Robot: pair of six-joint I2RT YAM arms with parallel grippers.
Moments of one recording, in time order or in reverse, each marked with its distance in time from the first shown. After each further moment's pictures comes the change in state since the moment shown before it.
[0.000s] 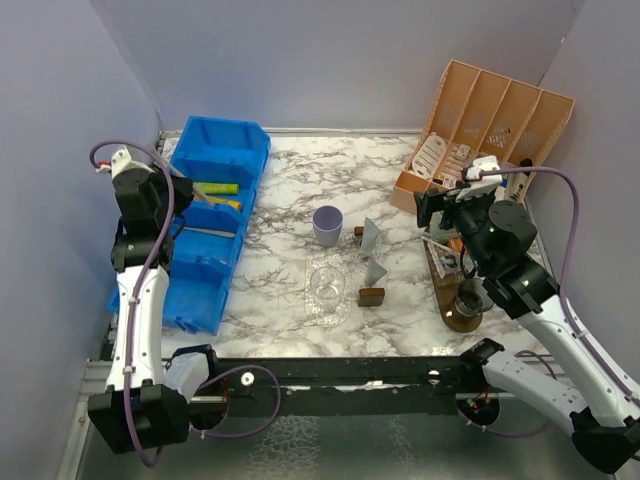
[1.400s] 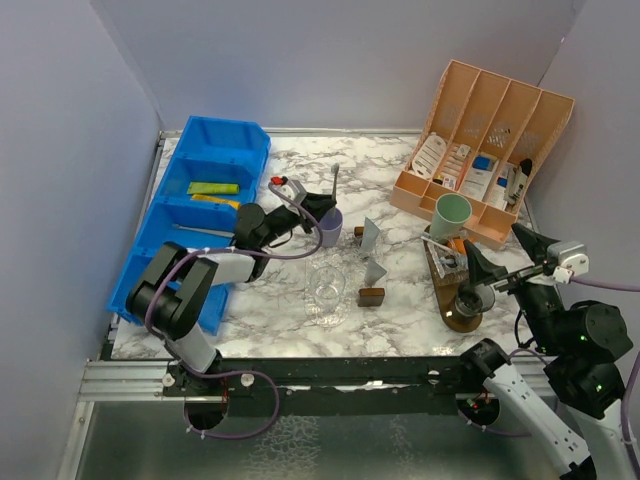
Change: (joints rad) left arm -0.628 0.571 -0.394 1.533 0.529 0.520; right arm 0.000 -0.625 -0.101 -0.219 -0.121 -0.094
